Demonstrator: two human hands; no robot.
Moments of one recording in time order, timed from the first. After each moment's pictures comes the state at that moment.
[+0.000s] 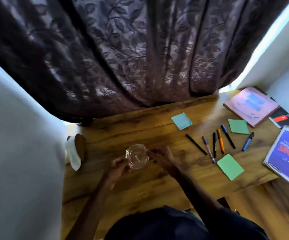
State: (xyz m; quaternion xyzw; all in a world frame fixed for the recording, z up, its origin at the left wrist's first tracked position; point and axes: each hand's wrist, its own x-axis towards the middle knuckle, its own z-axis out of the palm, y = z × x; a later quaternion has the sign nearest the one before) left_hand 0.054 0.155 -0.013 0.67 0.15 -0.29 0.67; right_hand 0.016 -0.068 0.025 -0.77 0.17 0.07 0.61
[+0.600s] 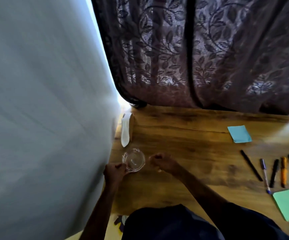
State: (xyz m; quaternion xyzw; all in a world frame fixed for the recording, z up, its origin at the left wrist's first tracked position) left_hand 0.002 0.315 -0.049 0.77 0.36 -0.06 0.52; right_hand 0.054 0.086 -0.019 -0.79 0.04 0.32 0.52
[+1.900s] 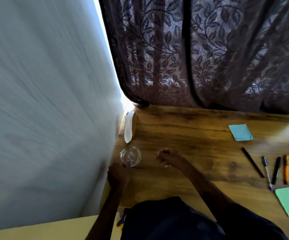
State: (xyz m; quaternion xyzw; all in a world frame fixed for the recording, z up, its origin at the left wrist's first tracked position) left_hand -0.030 0.296 -0.030 0.91 0.32 -0.03 0.27; right_hand 0.042 0.070 0.001 -0.77 0.10 0.32 0.55
